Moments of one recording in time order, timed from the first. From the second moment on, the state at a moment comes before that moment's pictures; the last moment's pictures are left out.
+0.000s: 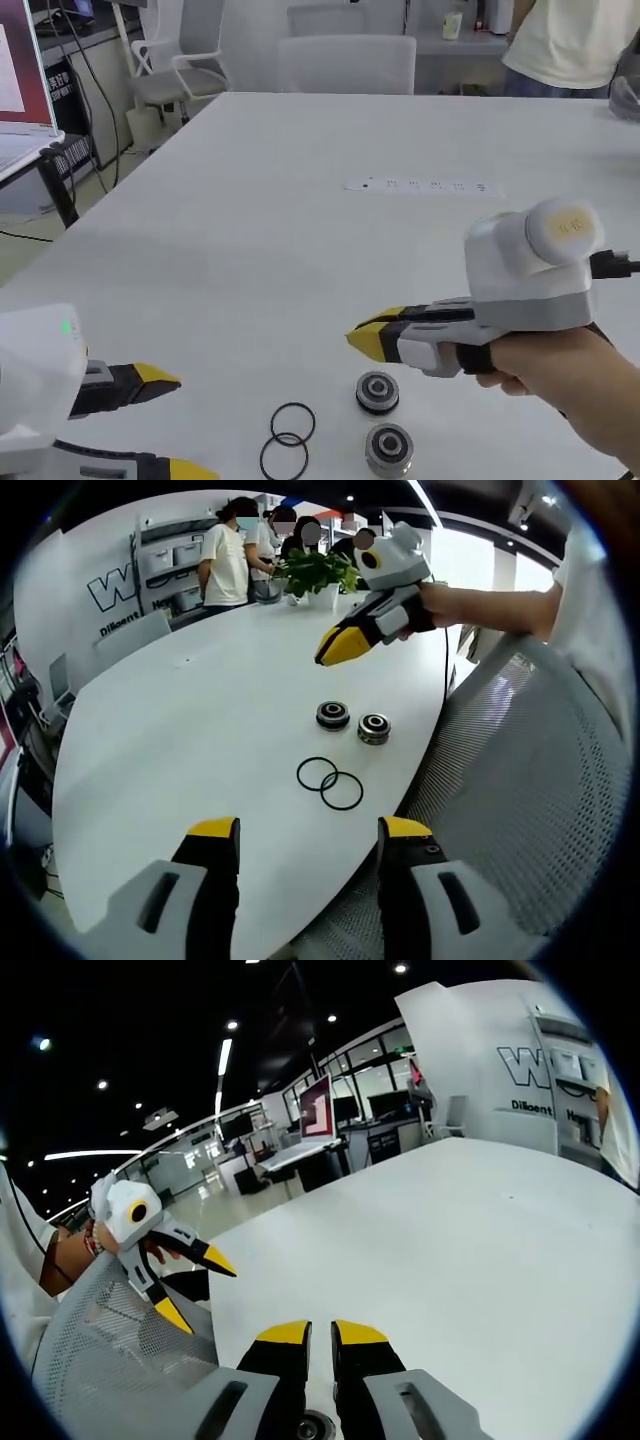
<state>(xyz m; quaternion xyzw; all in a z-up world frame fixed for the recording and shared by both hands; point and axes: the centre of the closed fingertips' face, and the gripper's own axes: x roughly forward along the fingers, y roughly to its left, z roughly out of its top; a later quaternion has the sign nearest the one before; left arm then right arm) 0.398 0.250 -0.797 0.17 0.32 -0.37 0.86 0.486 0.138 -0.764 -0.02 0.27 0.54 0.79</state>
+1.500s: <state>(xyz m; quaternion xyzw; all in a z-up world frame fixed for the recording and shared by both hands) 0.456 0.198 -0.730 0.19 0.20 -0.44 0.86 0.506 0.080 -0.823 -0.05 0.35 0.47 0.81</state>
